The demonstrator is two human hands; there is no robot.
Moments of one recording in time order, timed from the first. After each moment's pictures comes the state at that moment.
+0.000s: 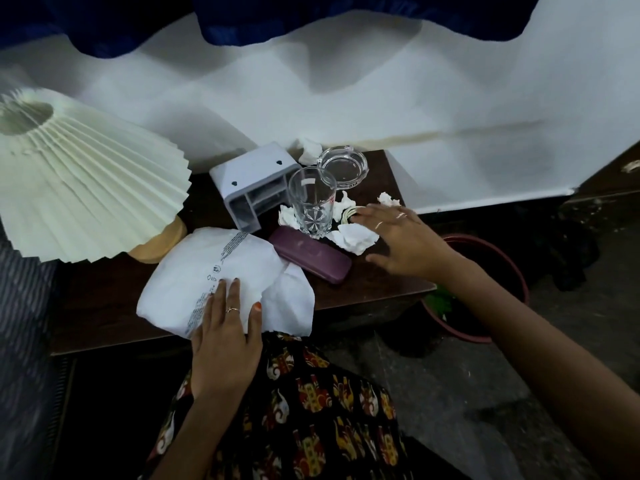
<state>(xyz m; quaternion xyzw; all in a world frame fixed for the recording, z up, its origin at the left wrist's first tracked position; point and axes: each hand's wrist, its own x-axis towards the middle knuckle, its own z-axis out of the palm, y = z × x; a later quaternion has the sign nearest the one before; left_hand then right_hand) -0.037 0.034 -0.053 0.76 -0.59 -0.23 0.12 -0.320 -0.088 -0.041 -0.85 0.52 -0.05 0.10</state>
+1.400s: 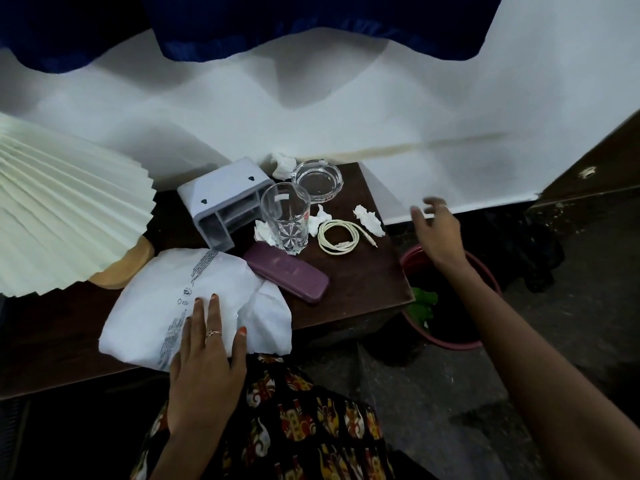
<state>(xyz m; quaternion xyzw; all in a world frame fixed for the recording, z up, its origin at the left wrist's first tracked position) -0.044 0.032 -0.056 0.75 -0.61 -0.23 0.11 -0.388 -0.109 -0.060 -0.48 0.78 -0.34 0.20</state>
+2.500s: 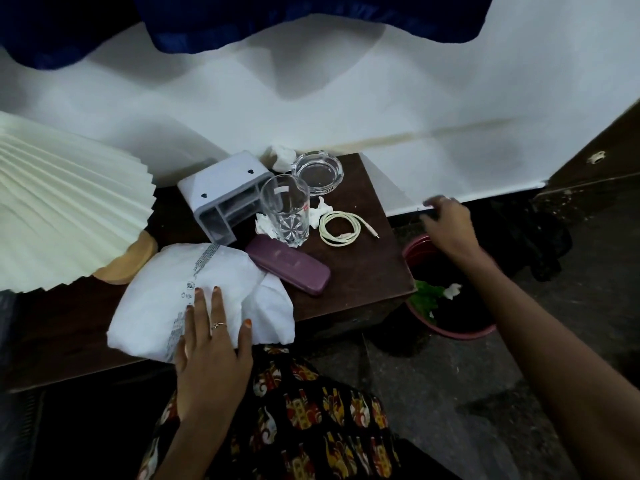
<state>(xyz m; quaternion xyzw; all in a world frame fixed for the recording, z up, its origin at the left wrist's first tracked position) -0.048 0.033 -0.061 0.76 -0.62 -0.18 0.09 -0.408 -0.106 -0.065 -0.55 0.79 -0.22 0.15</state>
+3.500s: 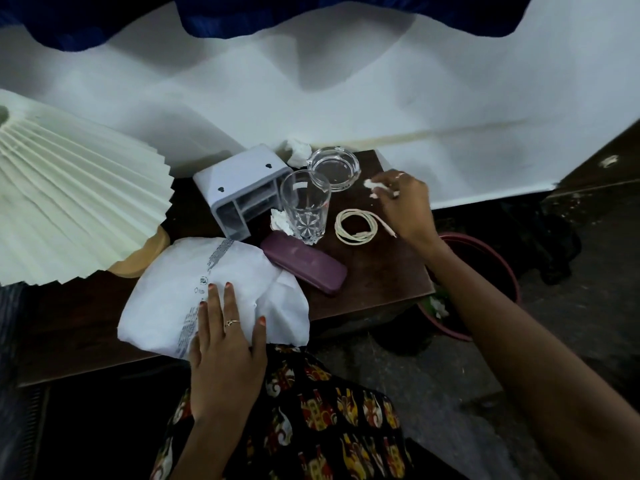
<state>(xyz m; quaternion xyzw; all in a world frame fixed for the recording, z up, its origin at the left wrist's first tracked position) -0.042 0.030 -0.063 0.76 -0.61 -0.21 0.10 -0.314 -0.145 -0.049 -0.61 0.69 -0.36 0.17</state>
